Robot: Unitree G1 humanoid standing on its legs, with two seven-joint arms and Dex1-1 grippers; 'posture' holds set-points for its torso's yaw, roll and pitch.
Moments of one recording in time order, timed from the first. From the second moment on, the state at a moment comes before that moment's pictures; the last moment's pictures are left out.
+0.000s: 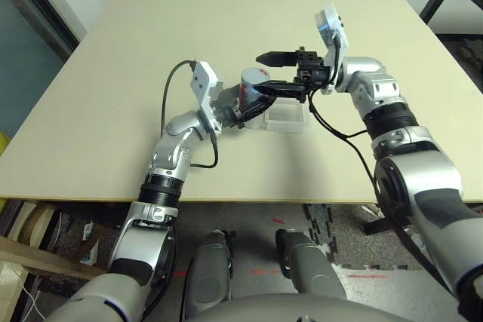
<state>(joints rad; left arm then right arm) -0.57 0.20 -0.04 0.31 -0.39 0.09 -0.93 -1.05 -0.39 -0.01 0.87 0.32 0.12 1.40</state>
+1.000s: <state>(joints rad) -0.58 0.19 -0.05 0.33 -0.39 0.06 -0.94 -1.00 -0.25 0.01 0.71 0.35 0.23 1.41</state>
